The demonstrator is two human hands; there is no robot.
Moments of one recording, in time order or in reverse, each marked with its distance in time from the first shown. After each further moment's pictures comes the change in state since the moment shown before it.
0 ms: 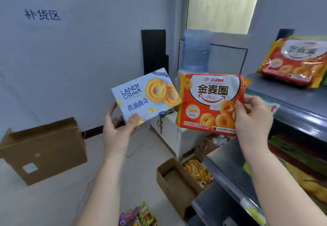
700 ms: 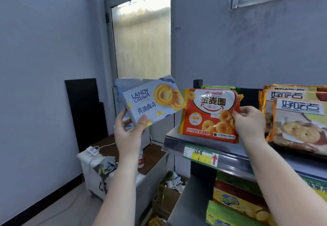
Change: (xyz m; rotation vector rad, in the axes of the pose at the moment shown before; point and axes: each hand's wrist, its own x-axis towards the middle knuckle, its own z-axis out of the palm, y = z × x) left_hand 0.091 -0.002 0.229 -0.187 -0.330 0.061; right_hand 0.153 0.012 -0.081 -0.182 0.404 0.150
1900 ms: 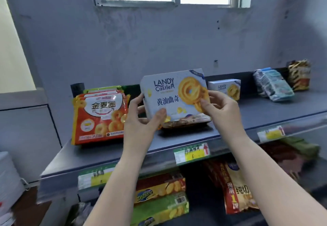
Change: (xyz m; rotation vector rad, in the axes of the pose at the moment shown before) left_hand -0.105 0.012 0.182 -0.151 -0.954 -0.023; right_hand -0.041 0.006 -0.165 -0.011 0.327 -0.151
